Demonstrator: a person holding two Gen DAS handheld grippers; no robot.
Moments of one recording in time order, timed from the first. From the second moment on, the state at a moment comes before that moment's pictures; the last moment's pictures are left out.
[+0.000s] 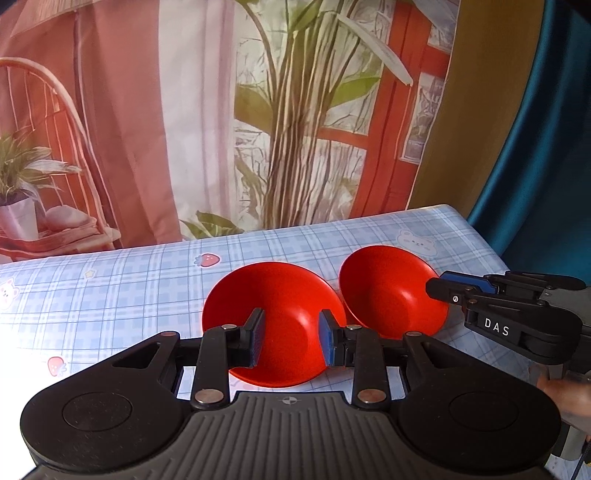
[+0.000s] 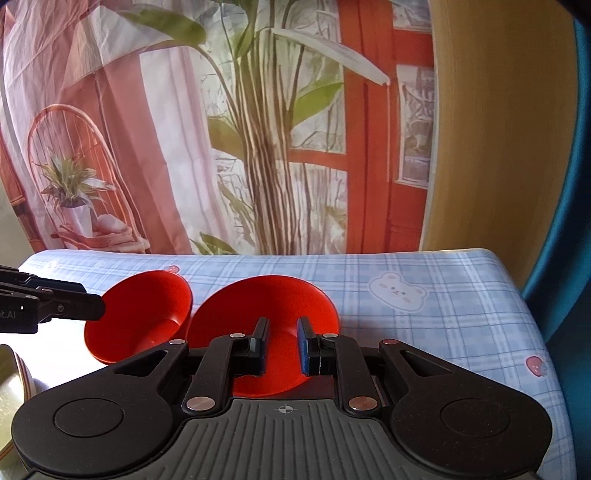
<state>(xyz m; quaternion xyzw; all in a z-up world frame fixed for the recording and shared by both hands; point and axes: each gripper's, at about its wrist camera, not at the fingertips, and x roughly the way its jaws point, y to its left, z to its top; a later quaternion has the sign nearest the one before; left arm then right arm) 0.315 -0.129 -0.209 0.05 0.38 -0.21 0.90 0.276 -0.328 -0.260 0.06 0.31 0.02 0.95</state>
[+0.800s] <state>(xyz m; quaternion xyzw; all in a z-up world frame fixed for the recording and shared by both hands) 0.318 -0.175 -0.225 0.07 0.39 -0.26 0.88 0.266 -0.351 -0.287 0.09 0.31 0.00 0.95</state>
